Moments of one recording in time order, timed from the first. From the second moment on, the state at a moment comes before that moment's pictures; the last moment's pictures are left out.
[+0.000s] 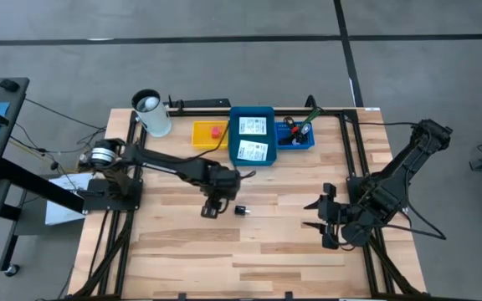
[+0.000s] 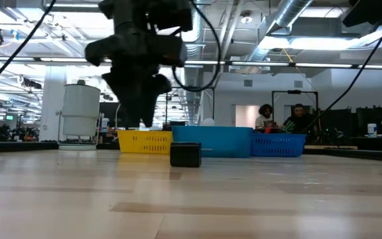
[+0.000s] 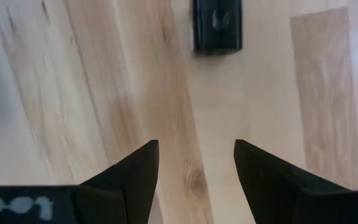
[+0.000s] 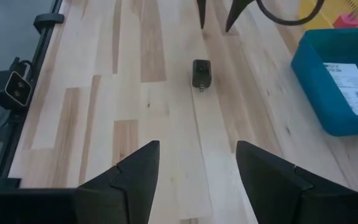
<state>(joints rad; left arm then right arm) -0.05 1.78 1.25 -0.77 0.07 0.14 0.82 1.13 0.88 -0.70 0.65 0.65</state>
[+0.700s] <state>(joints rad) -0.08 1.93 1.45 -0.85 0.13 0.14 0.84 1.13 0.88 -0.73 0.62 0.66</state>
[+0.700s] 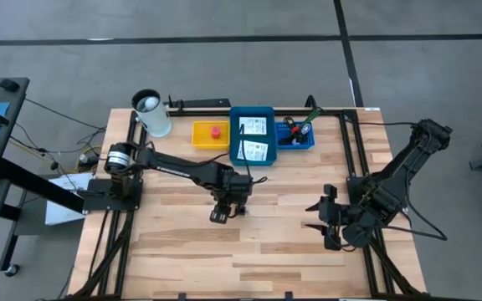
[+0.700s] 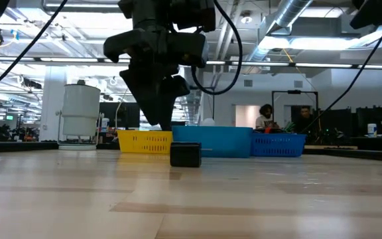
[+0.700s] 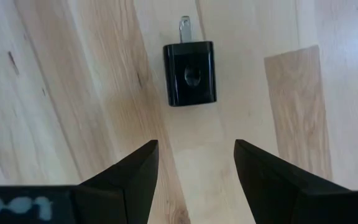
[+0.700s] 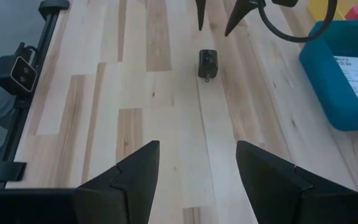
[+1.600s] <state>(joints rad) -0.09 1.93 1.51 -0.76 0.11 0.14 0.84 1.13 0.88 -0.73 0.60 0.66</state>
